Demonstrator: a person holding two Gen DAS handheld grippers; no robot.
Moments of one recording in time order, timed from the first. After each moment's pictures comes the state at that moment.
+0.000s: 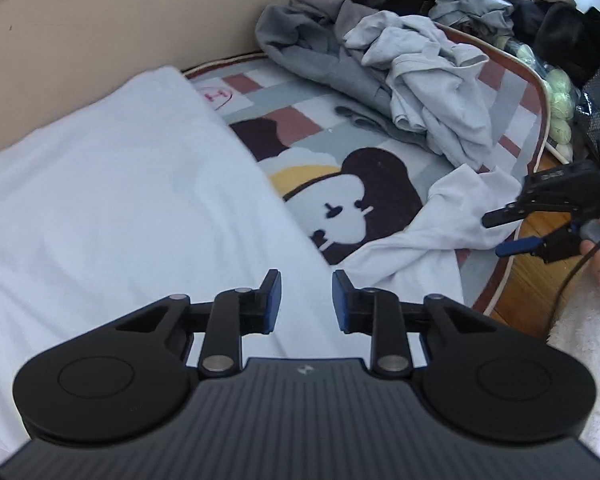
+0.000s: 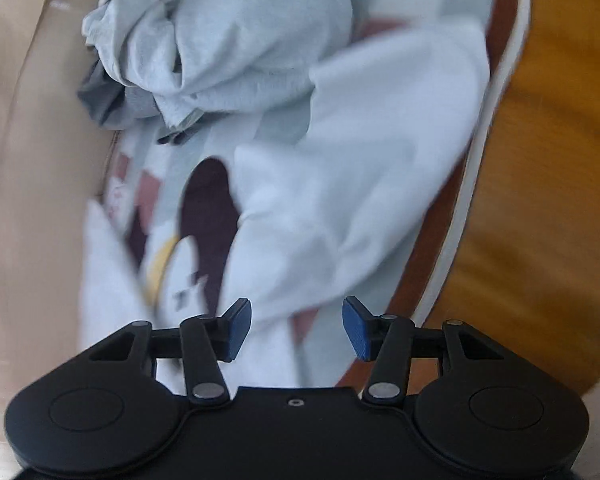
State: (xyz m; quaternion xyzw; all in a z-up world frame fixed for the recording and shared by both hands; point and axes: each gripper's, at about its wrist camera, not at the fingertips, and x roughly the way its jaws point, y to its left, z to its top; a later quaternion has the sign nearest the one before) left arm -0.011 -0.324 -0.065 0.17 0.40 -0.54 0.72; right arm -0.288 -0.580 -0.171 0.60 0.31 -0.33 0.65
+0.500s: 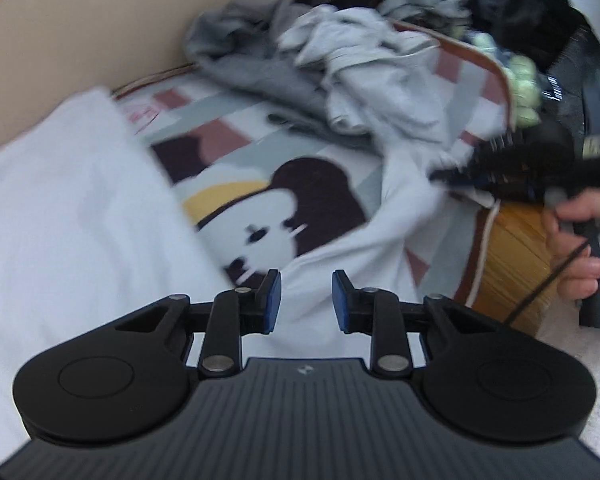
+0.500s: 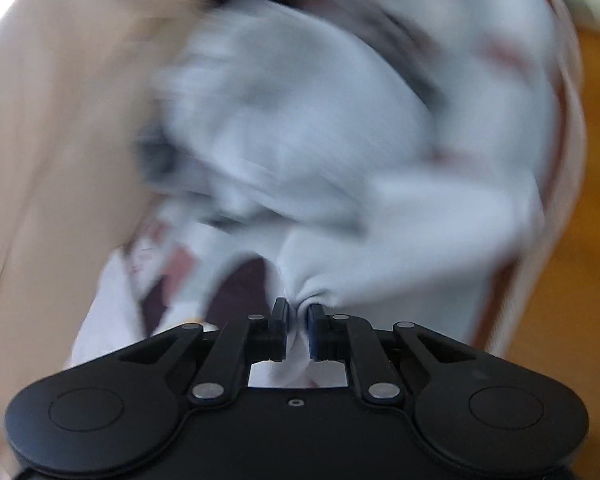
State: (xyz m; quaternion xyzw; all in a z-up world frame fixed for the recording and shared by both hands) left arm -0.044 -0.380 -0.089 0.17 0.36 -0.59 0.70; right arm -0.269 -0.558 -0.126 0.41 0.21 -0.36 0.81
